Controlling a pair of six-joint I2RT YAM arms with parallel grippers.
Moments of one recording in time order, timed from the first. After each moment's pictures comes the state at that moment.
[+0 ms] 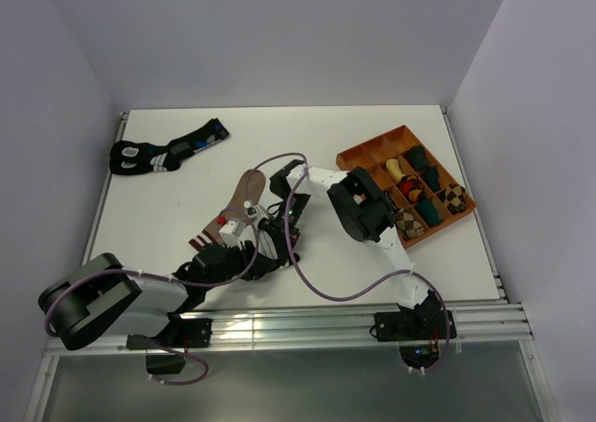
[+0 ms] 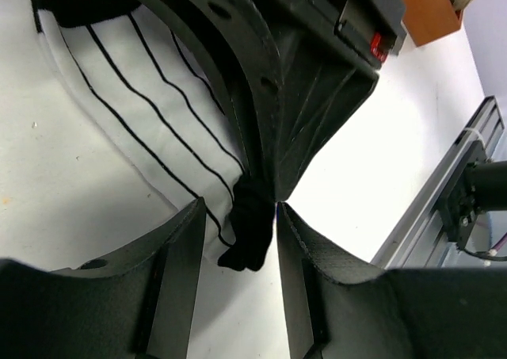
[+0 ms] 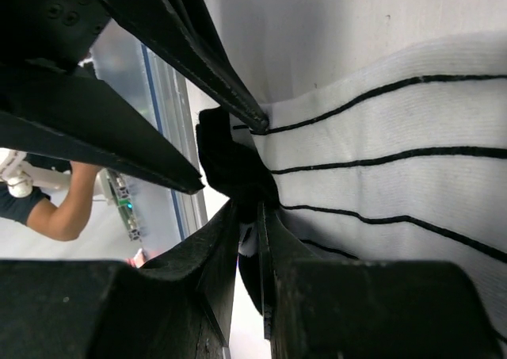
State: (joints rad) left arm -0.82 1.28 0.05 0.87 0.07 -0.73; right arm 0.72 2.42 1.80 -1.33 -0.98 -0.72
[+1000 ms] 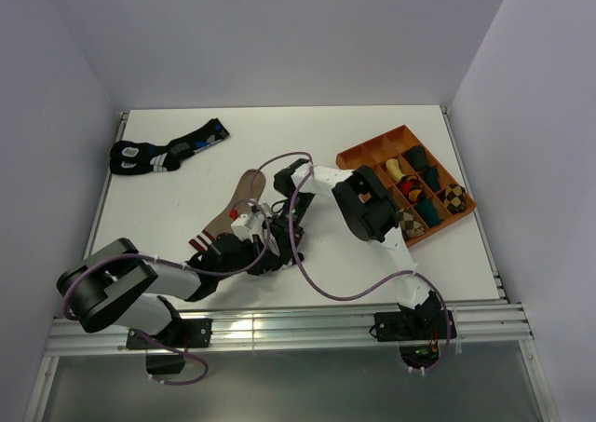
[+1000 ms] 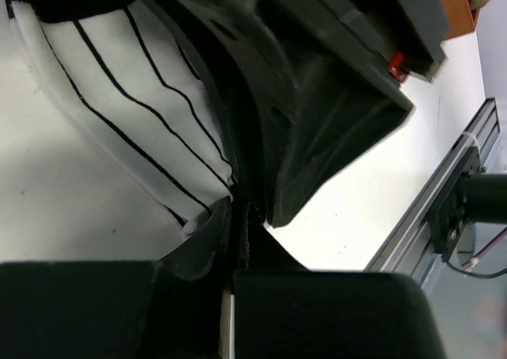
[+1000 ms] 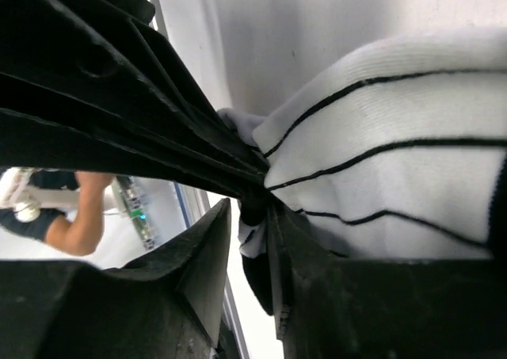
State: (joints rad) left arm -0.84 1.42 0.17 0.80 0.10 -0.79; right arm 0.70 2.39 1.74 -1.28 -0.97 -0.62
